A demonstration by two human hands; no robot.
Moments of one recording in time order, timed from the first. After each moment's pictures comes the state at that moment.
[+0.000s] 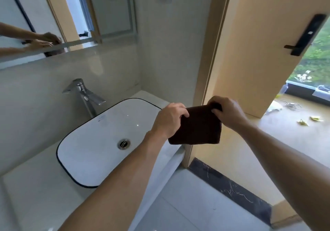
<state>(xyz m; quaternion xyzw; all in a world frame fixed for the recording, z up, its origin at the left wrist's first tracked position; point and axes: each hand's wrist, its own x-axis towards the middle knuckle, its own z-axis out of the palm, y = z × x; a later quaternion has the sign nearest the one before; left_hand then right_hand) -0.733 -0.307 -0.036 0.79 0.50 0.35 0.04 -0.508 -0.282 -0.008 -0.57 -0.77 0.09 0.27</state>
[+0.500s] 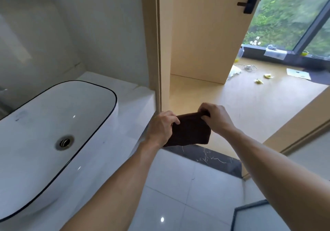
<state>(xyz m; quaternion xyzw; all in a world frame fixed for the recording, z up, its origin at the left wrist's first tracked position) -0.607 -0.287 -0.200 0.83 0.46 0.28 0.13 -0.387 -0.301 -0.175 -0.69 -0.67 0.14 0.23</state>
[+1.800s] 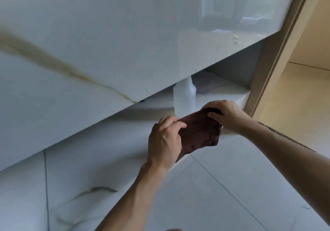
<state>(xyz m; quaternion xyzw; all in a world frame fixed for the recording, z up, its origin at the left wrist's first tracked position) -0.819 -0.408 -0.651 0.64 0.67 0.36 -0.08 -0.638 -0.266 -0.621 -0.40 -0.88 0.17 0.18</state>
